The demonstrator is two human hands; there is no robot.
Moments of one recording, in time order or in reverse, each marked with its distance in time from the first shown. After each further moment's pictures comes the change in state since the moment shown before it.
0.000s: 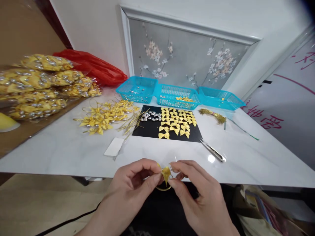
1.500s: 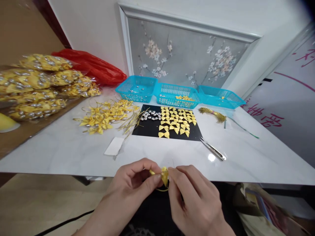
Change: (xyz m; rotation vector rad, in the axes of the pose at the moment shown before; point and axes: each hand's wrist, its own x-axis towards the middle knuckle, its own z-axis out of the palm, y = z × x) left_hand -0.004 -0.009 -0.005 -0.113 -0.050 -0.052; right_hand 0.000 -0.005 0.017 -0.377 0.181 -0.335
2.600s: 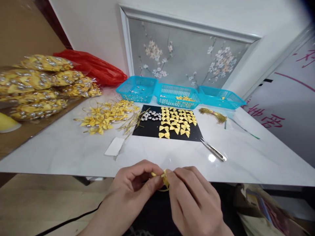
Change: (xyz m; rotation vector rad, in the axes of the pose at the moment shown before) left_hand 0.000 0.010 0.005 0.107 -0.008 0.012; right_hand -0.002 0.001 0.001 -0.021 0.028 -0.129
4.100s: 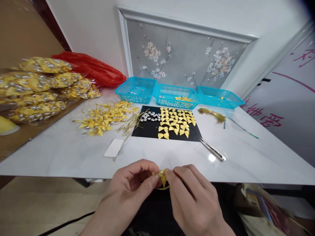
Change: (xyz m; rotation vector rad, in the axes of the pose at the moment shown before) left_hand -0.003 -0.005 -0.001 -0.055 0.060 0.005; right_hand 0.002 0.003 -0.003 -0.039 -0.071 0.019
